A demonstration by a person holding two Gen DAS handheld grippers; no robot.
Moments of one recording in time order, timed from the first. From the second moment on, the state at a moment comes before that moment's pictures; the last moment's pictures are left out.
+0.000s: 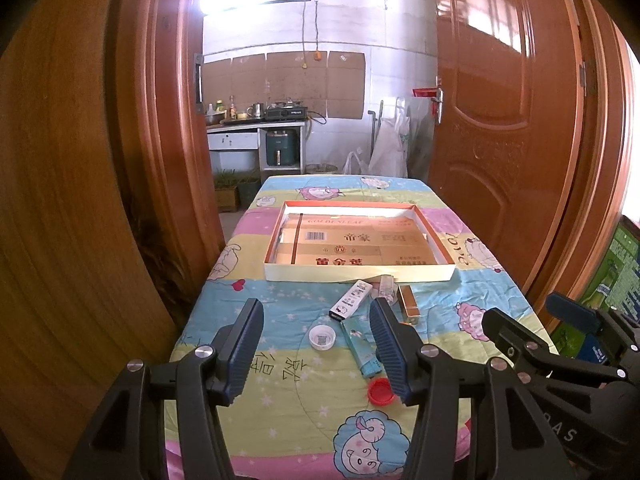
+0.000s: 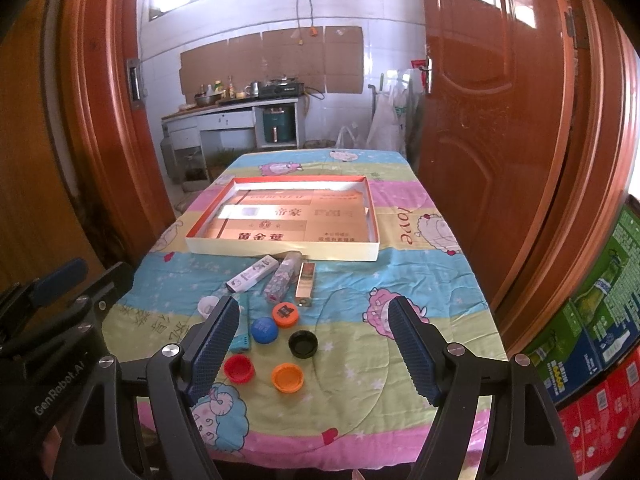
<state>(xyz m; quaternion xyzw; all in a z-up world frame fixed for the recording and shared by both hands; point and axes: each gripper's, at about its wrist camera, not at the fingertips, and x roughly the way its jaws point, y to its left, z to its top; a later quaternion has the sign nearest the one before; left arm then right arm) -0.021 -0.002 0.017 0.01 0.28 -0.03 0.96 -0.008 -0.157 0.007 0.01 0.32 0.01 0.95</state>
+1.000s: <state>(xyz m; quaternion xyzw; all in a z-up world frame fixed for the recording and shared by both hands) -0.023 -0.001 0.018 0.01 0.28 -0.03 0.96 -0.008 -0.157 0.005 0.02 0.32 0.01 0.95</state>
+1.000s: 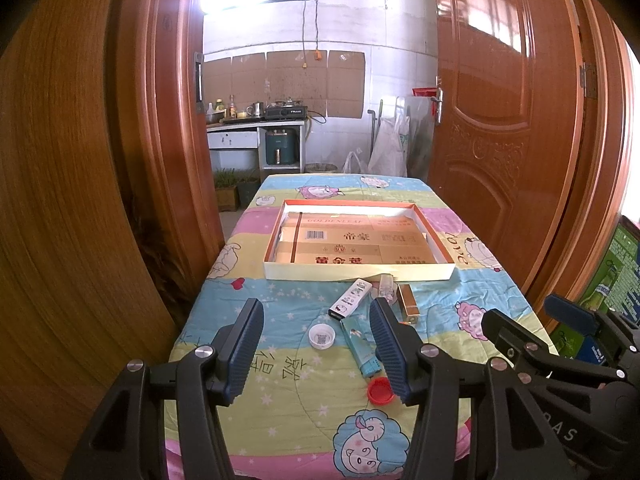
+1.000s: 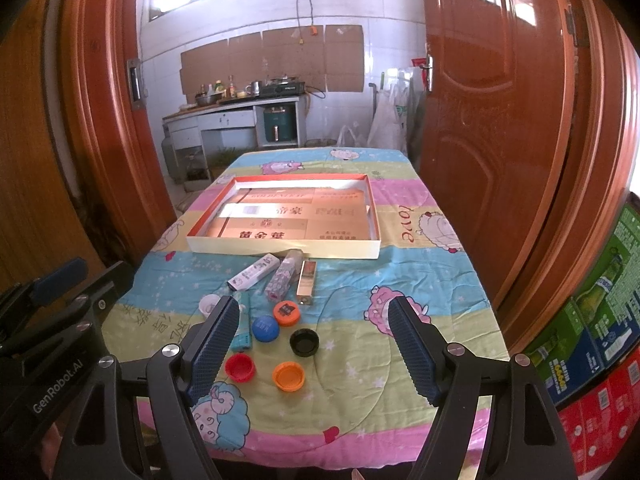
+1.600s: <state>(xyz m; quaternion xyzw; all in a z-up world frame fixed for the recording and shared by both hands) -0.018 -0.003 0.012 0.01 0.30 -0.03 0.95 -0.002 -0.158 -0.001 0.02 0.33 0.01 0.94</state>
